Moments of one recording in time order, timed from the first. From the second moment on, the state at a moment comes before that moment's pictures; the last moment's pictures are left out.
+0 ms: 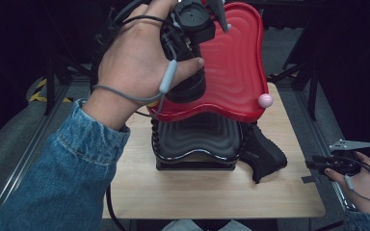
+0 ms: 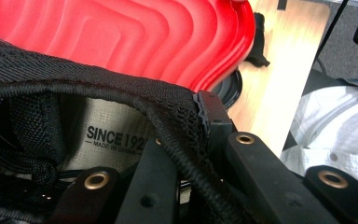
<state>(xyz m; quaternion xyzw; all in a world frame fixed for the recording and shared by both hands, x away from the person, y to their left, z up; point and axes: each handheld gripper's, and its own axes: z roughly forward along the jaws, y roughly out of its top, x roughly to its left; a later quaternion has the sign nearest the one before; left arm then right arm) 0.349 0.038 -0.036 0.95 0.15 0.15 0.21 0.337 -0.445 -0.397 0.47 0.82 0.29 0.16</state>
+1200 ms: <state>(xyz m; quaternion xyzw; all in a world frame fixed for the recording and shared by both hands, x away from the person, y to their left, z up) 0.387 0.007 -0.081 0.96 0.15 0.15 0.19 0.338 -0.445 -0.398 0.47 0.82 0.29 0.16</state>
